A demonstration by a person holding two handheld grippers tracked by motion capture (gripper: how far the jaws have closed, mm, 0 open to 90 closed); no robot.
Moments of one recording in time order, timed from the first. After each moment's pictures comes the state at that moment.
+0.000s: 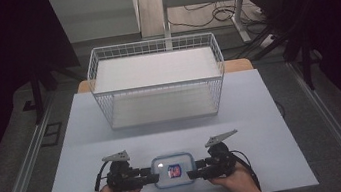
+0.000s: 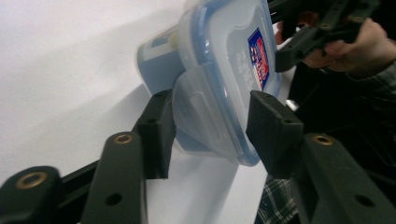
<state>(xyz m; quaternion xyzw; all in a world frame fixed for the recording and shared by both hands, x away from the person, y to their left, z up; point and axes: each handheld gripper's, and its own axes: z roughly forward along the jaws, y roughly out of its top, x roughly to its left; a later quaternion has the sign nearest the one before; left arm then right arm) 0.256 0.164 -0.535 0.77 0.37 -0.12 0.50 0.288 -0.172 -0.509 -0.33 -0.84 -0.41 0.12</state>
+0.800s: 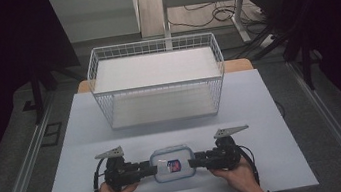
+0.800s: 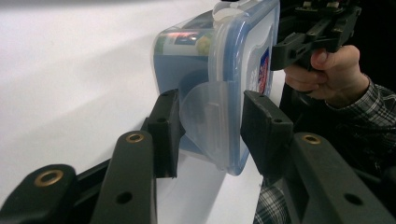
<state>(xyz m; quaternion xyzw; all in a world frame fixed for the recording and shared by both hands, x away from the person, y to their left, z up) 0.262 0.168 -0.522 0.73 0.38 -0.11 0.55 0.294 -0.184 -0.492 -0.35 -0.79 -0.49 0.11</state>
